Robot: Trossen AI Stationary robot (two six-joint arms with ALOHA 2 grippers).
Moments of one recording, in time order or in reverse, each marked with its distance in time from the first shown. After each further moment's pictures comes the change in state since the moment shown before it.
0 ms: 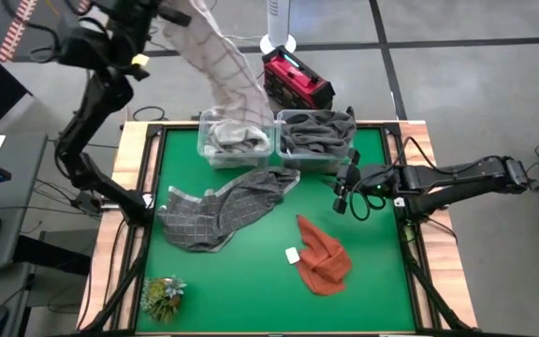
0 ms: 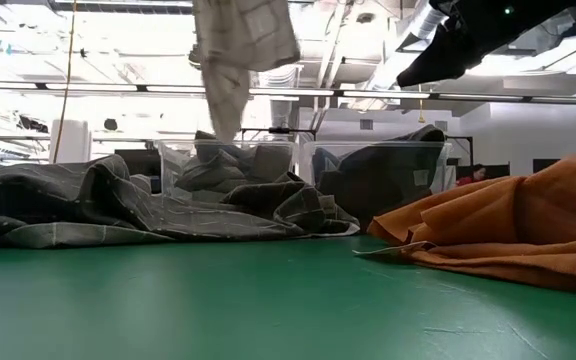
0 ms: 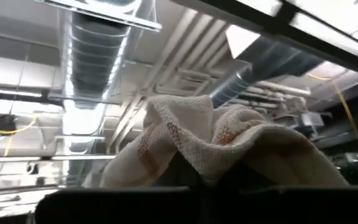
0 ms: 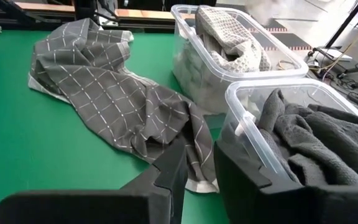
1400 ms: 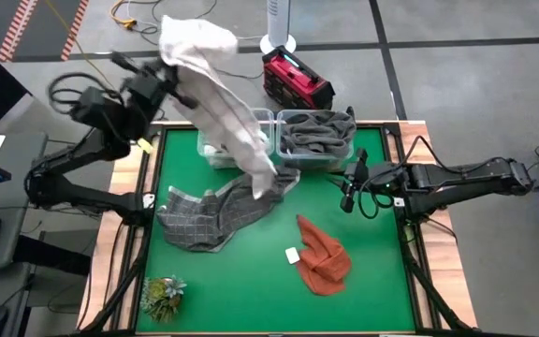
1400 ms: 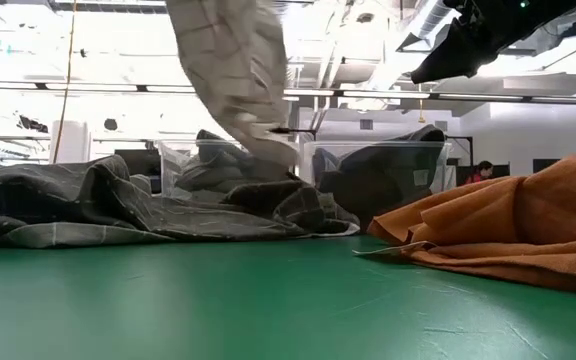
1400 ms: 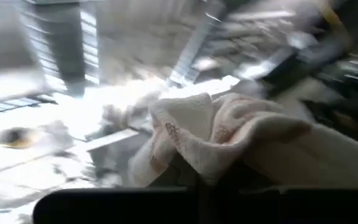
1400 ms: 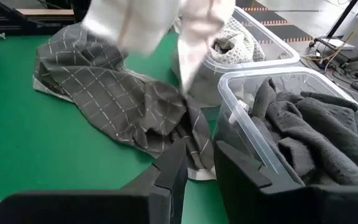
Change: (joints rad) left arm -0.251 -0.415 -0.778 0.210 -0.224 0.395; right arm 0.003 -0.089 0.000 -0.099 0.000 0.053
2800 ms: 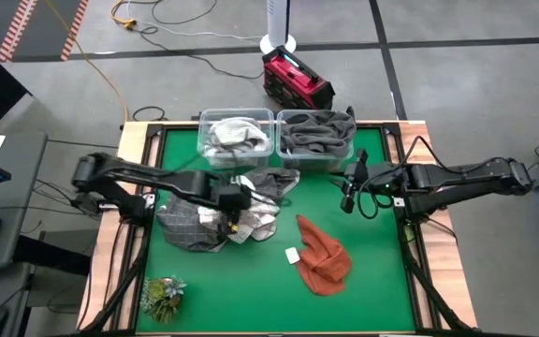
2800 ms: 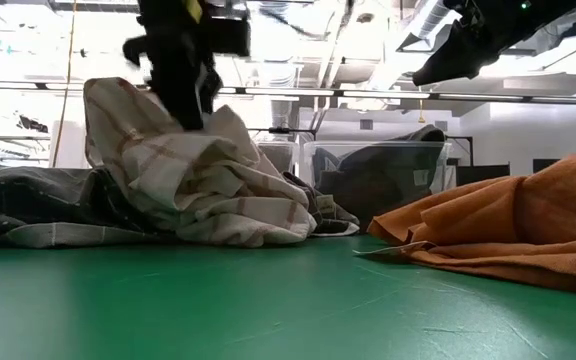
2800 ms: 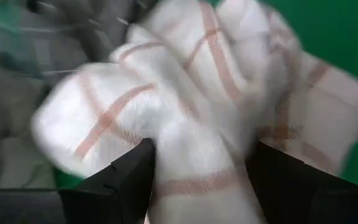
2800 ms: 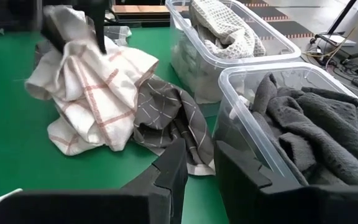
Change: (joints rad) left arm -0.398 0.507 -0.112 -1.328 0.311 -0.952; right arm 0.000 0.000 0.000 -0.016 0.000 0.008
